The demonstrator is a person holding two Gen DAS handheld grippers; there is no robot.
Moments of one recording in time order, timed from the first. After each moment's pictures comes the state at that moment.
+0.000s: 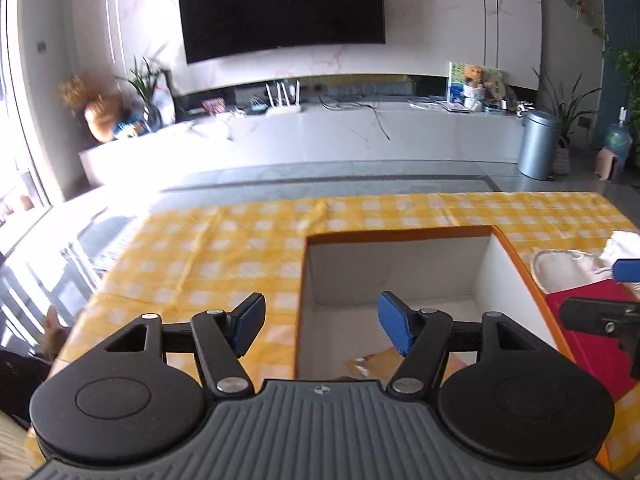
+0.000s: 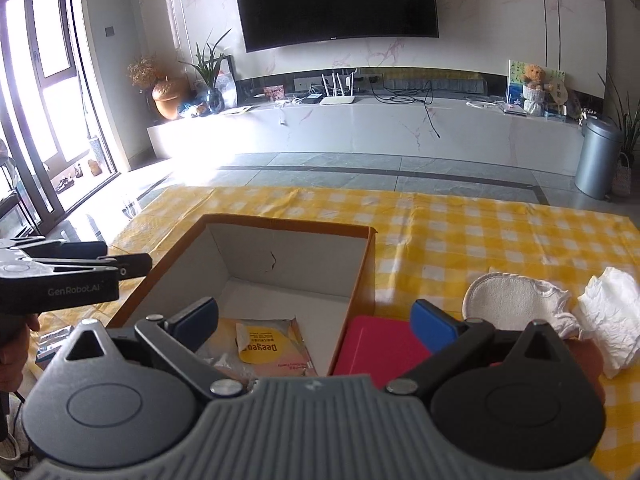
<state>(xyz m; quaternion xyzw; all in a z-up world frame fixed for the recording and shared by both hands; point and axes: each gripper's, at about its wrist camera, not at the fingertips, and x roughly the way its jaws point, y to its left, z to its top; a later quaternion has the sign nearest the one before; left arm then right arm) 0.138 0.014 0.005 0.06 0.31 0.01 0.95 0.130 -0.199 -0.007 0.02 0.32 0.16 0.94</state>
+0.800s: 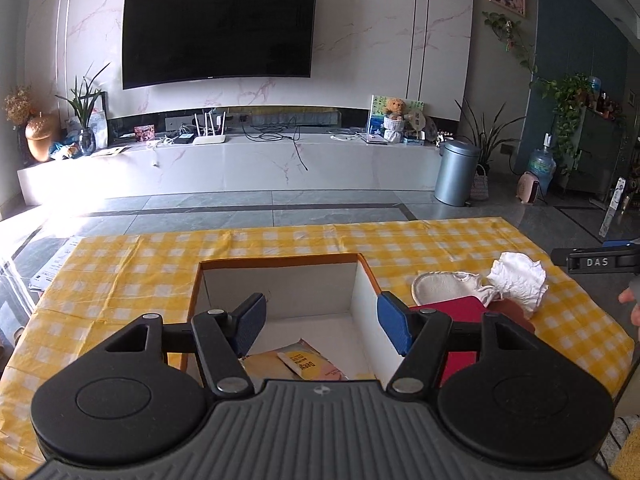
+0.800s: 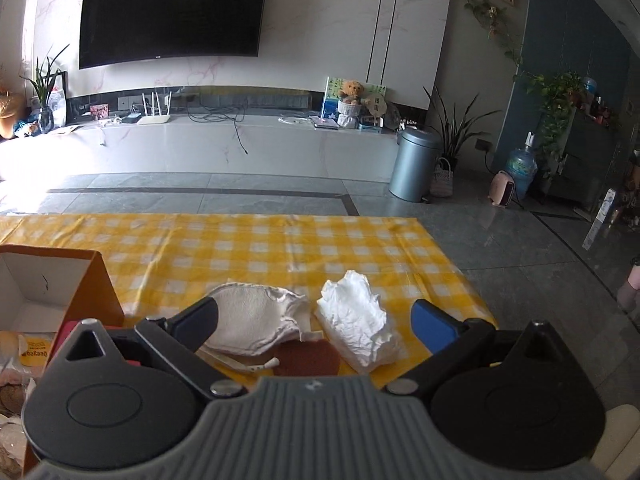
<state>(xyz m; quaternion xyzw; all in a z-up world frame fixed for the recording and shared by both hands) 0.087 -0.042 0.040 0.01 0.28 -0.12 0.95 0.113 -0.351 0.008 -0.02 0.31 -0.12 0.94</state>
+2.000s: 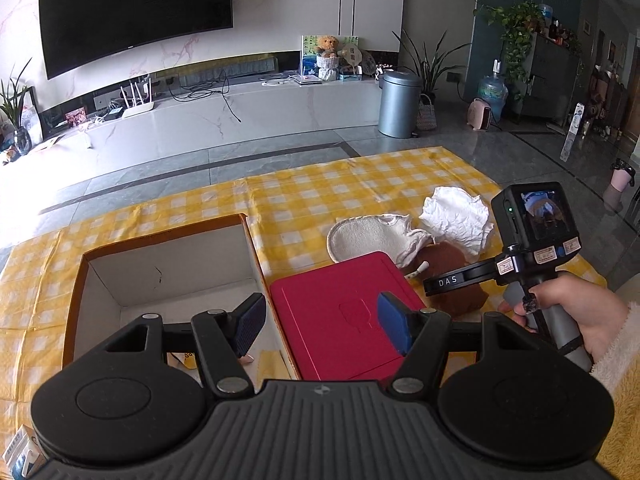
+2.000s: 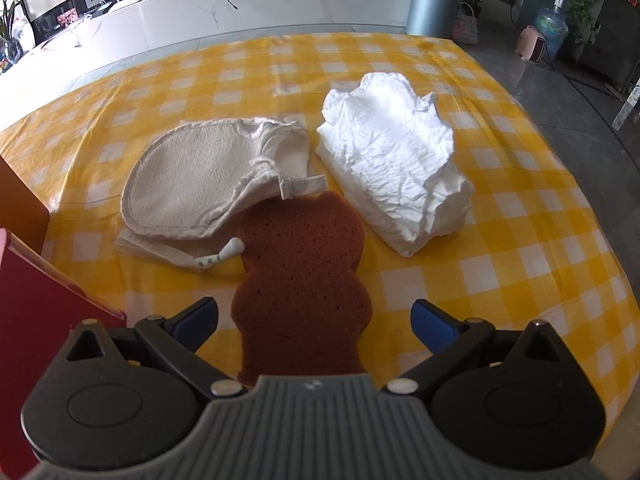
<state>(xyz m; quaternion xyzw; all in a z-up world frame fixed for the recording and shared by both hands) 0.102 -0.141 0.016 0.07 0.35 -0.19 0.91 0.198 -0.394 -0.131 0.05 0.51 -0.10 0.85</state>
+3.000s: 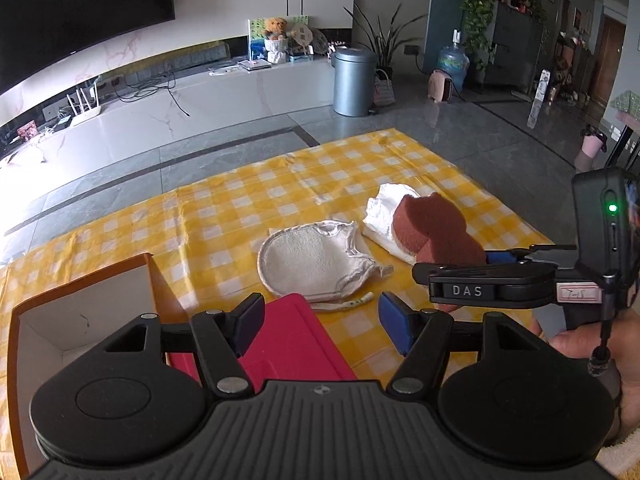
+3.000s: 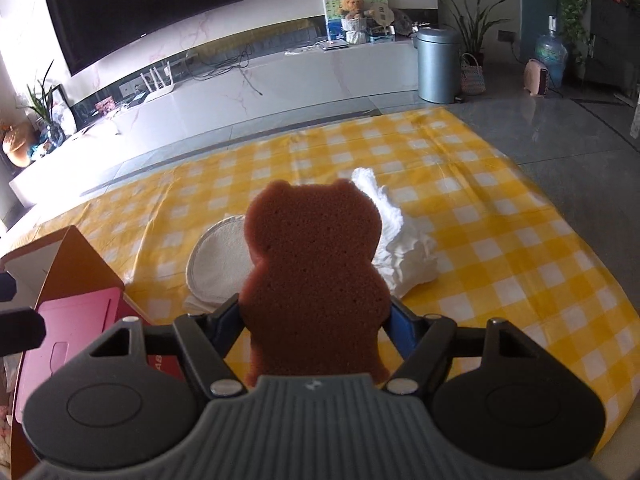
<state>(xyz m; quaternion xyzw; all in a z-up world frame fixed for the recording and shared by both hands) 0.151 -0.229 0.008 0.11 0.38 -0.25 0.88 0.134 -0.422 -0.061 0.13 0.38 -0.07 0.91</state>
